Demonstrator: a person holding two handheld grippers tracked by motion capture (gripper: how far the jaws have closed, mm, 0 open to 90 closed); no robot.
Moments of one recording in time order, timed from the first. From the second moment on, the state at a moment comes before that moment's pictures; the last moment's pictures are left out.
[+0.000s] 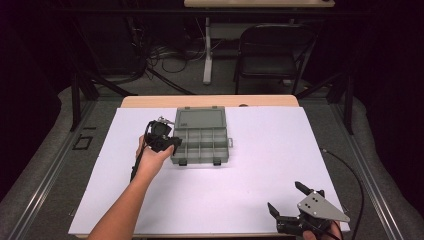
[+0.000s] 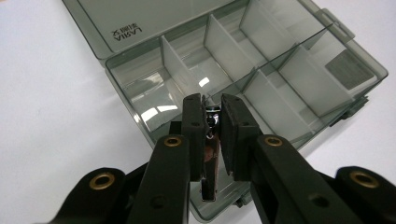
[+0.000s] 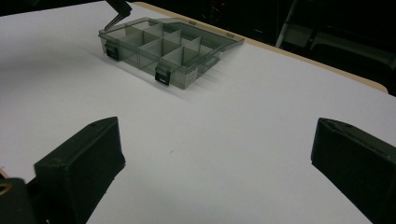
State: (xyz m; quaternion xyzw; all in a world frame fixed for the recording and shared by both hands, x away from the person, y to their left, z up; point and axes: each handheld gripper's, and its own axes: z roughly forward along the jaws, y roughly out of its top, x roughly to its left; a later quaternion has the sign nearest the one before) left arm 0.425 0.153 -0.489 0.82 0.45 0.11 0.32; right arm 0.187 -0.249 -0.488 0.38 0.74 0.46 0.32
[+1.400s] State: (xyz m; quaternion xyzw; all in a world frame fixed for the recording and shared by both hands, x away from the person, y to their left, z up) left arm 0.420 0.154 -0.490 0.81 0.45 0.11 0.35; right arm 0.186 -0.249 -0.487 0.38 0.74 0.46 0.32
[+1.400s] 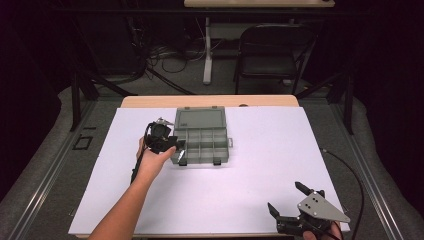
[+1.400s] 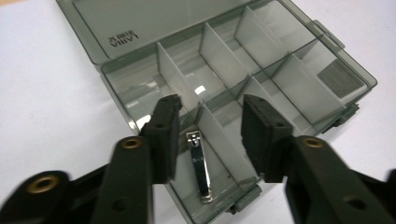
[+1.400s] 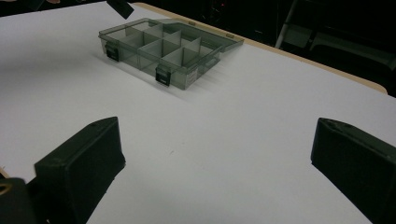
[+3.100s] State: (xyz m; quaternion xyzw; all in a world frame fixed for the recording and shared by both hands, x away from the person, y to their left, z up) left arm 0.321 0.189 -0.436 0.78 0.33 0.10 0.52; right arm 0.189 -0.248 -0.489 0.39 0.74 0.46 0.31
